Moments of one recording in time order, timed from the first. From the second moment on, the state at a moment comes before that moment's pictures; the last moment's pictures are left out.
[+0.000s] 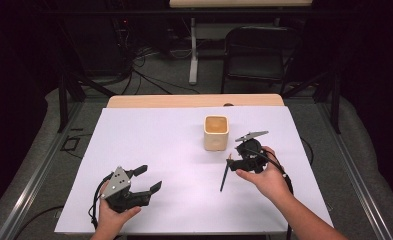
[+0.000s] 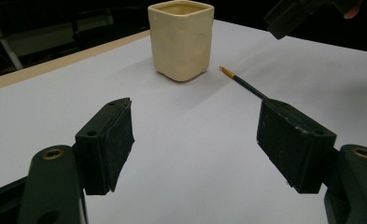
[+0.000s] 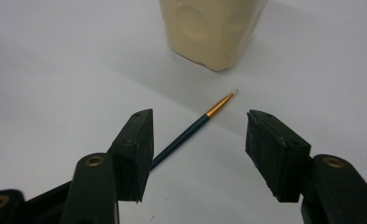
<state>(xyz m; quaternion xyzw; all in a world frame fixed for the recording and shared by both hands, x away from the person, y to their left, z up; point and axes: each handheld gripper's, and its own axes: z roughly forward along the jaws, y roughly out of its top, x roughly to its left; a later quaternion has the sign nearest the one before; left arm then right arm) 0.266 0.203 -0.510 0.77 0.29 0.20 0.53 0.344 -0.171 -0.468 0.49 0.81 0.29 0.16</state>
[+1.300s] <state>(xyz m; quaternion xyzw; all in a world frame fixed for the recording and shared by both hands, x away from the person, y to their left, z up) 0.267 0.202 -0.512 0.78 0.29 0.20 0.52 0.389 -0.161 -0.495 0.57 0.80 0.15 0.07</state>
